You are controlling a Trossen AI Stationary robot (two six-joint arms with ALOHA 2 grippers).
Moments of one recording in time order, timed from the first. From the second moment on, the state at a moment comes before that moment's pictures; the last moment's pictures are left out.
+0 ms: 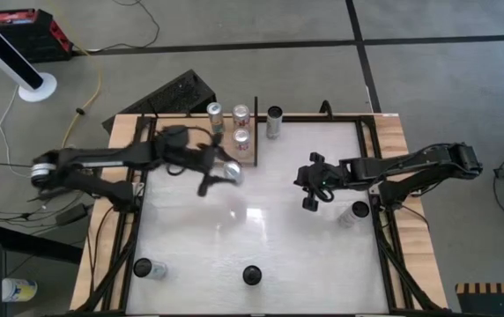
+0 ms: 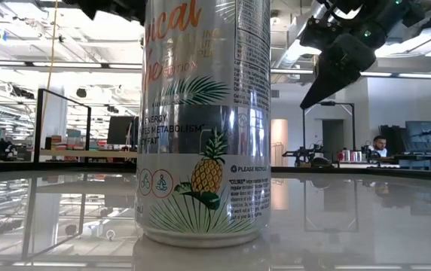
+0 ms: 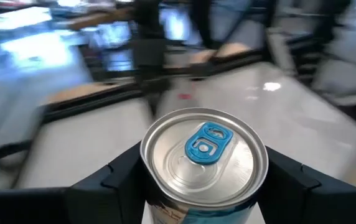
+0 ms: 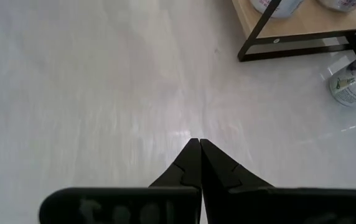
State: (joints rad) left arm 0.24 1.17 0.86 0.10 0.36 0.27; right arm 0.02 1.20 0.76 -0.39 0.25 0.10
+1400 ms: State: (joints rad) left arm 0.89 1.32 0.63 0.41 0.73 0.27; right arm -0.03 1.20 0.76 -0.37 0.23 0.10
